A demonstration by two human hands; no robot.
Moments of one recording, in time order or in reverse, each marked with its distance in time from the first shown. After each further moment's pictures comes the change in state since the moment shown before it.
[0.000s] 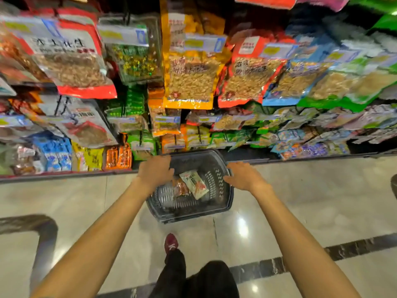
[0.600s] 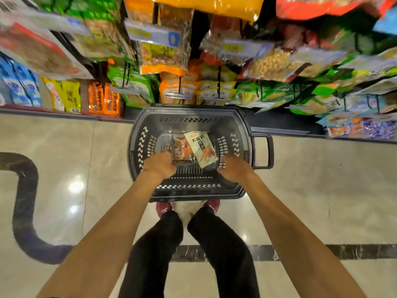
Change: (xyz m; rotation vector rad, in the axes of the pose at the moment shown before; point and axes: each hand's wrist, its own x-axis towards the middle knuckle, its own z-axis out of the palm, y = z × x) left_hand 0.169 -0.003 0.247 -0.238 -0.294 -0.286; right_hand 0.237 0.041 0.201 0.017 -0.284 -0.102
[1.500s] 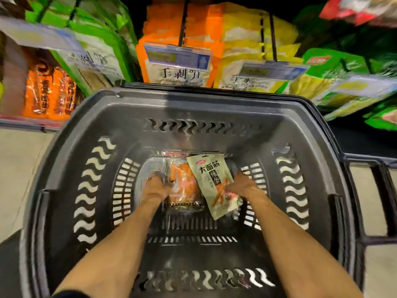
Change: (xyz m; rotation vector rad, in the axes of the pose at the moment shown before) left_hand 0.367 -0.076 0.231 -0.641 0.161 -0.264; right_hand 0.399 0.085 0.164 0.199 0.009 0.214
